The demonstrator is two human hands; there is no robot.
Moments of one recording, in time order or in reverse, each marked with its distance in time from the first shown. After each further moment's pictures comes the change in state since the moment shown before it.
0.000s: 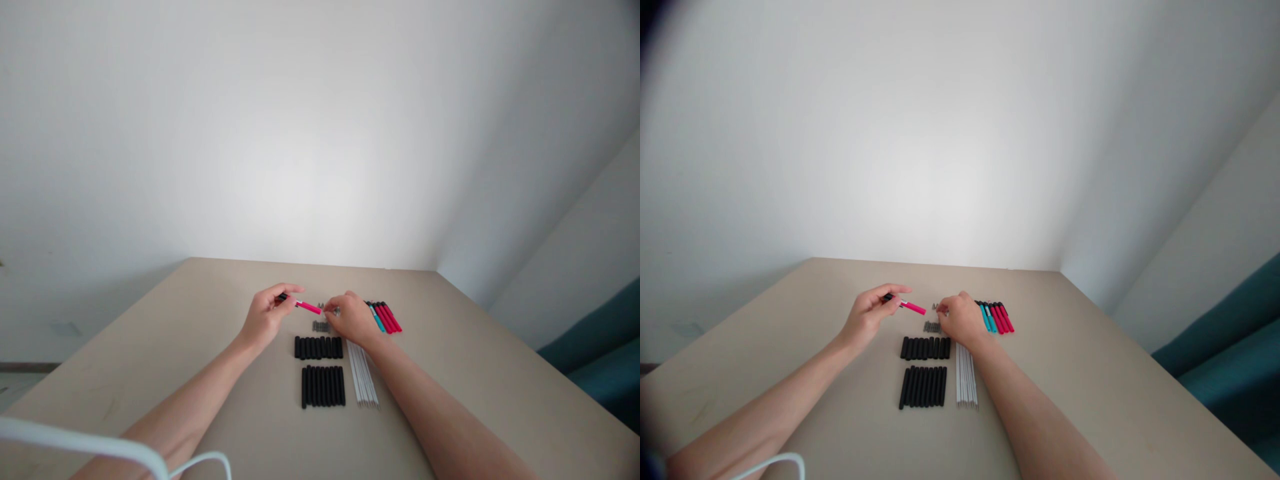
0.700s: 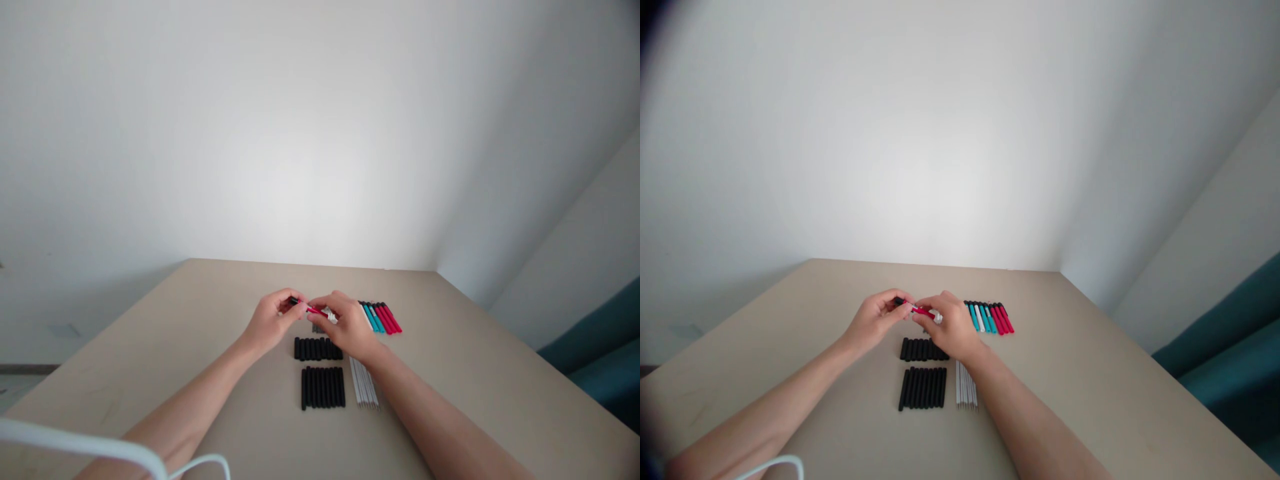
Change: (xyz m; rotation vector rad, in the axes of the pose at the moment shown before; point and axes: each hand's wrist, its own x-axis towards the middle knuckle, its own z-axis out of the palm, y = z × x) left_hand 0.001 -0.004 0.006 0.062 -0.136 0.012; right_hand -0.015 -0.022 -0.011 0.451 0.229 -0.373
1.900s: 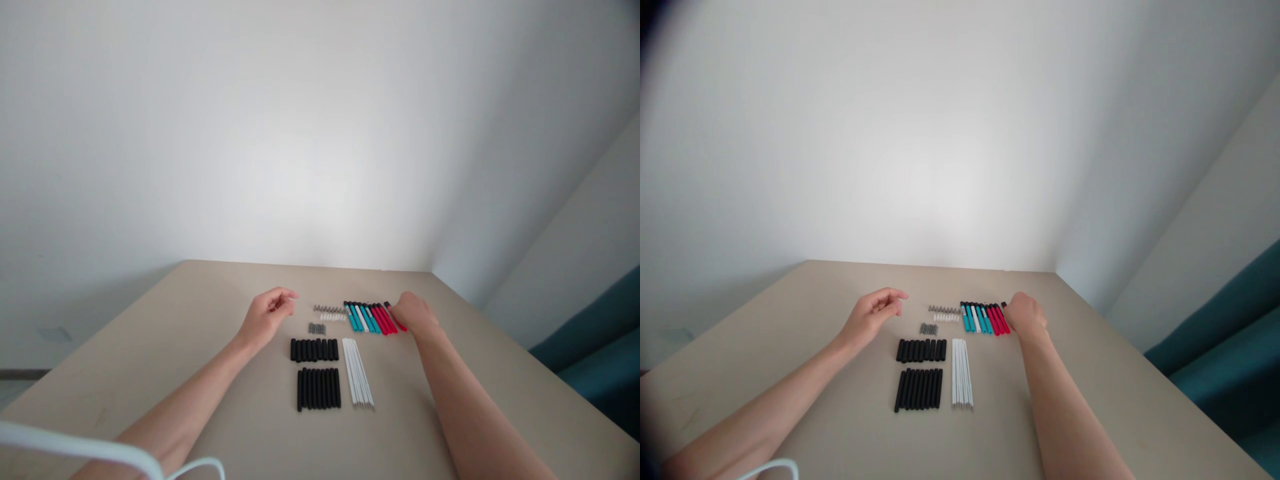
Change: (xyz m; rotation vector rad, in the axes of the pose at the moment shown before) left_hand 0.002 0.002 -0.004 0.040 0.108 -0.060; right_hand -0.023 0.103 -0.091 -0.767 -0.194 1.126
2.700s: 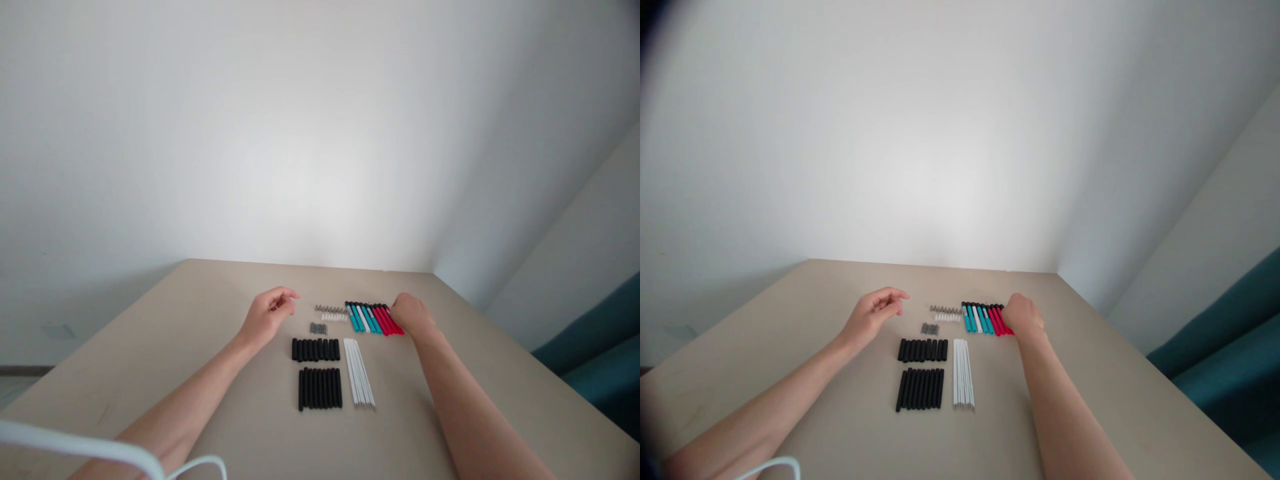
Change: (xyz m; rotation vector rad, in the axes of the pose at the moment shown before) left_hand 0.001 -0.002 -0.001 -0.006 0.002 0.001; right_hand -0.004 -0.006 0.003 0.004 -0.023 -0.066
